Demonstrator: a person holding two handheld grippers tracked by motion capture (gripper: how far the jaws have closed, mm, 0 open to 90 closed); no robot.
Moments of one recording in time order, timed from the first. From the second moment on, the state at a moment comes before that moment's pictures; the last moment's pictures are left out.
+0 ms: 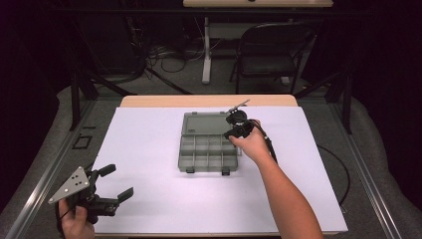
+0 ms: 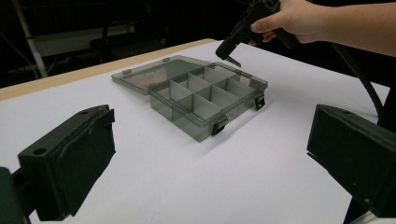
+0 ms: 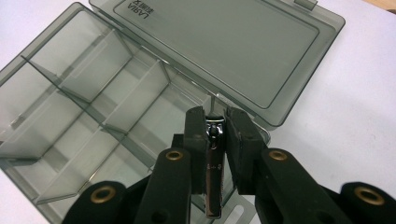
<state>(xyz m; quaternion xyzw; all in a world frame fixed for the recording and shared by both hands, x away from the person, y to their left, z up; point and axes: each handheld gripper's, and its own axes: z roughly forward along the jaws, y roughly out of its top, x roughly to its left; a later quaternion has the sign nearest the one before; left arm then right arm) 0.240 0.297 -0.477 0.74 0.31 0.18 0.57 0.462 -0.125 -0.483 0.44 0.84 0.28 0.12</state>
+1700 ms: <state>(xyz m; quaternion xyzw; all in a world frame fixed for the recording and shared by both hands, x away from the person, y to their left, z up) 0.241 0.297 -0.478 0.74 0.31 0.18 0.56 0.455 -0.118 -0.513 0.43 0.84 0.29 0.14</state>
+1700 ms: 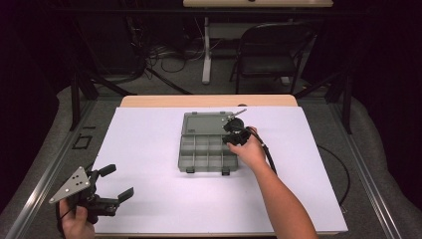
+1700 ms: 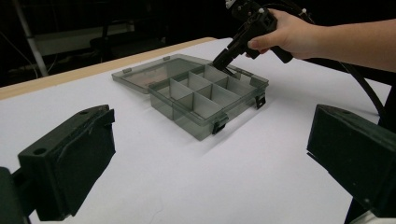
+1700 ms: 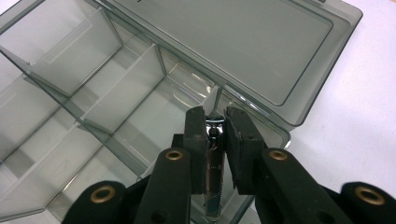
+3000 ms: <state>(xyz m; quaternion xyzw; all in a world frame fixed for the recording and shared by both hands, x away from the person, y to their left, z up) 0.242 0.296 -0.476 0.74 0.31 0.18 0.57 0.429 -0.121 -0.494 0.41 0.83 0.32 0.18</state>
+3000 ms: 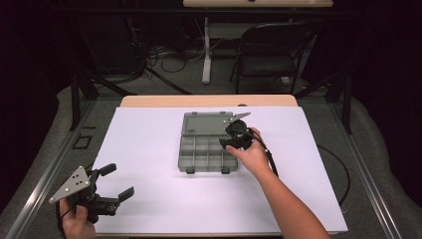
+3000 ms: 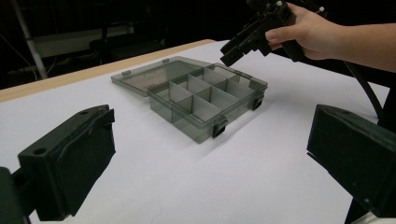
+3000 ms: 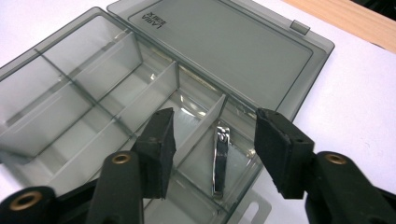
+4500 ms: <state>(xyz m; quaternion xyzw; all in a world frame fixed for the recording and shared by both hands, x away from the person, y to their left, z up) 0.241 0.293 -0.476 0.74 0.31 0.18 0.57 0.268 -0.206 -0.476 0.42 0.76 0.44 0.22</state>
